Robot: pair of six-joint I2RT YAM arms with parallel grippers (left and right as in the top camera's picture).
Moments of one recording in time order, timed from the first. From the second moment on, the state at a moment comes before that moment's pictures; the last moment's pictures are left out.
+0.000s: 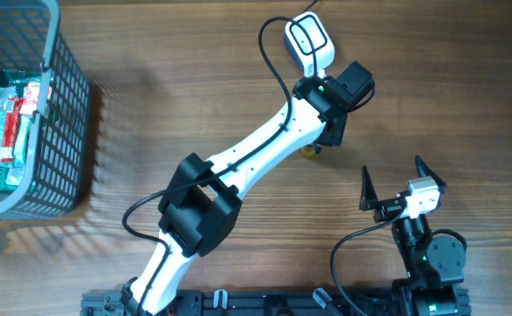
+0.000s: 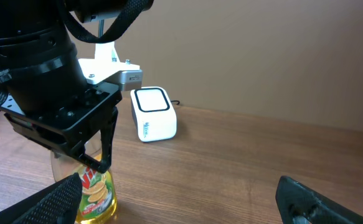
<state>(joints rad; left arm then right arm) -0.84 2.22 1.99 -1.08 -0.15 -0.56 0.09 0.01 0.01 0.00 -0.08 -0.08</state>
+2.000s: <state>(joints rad) -0.79 2.05 1.79 -0.97 -0.13 -0.93 0.09 0.01 0.01 0.00 -0.08 -0.08</state>
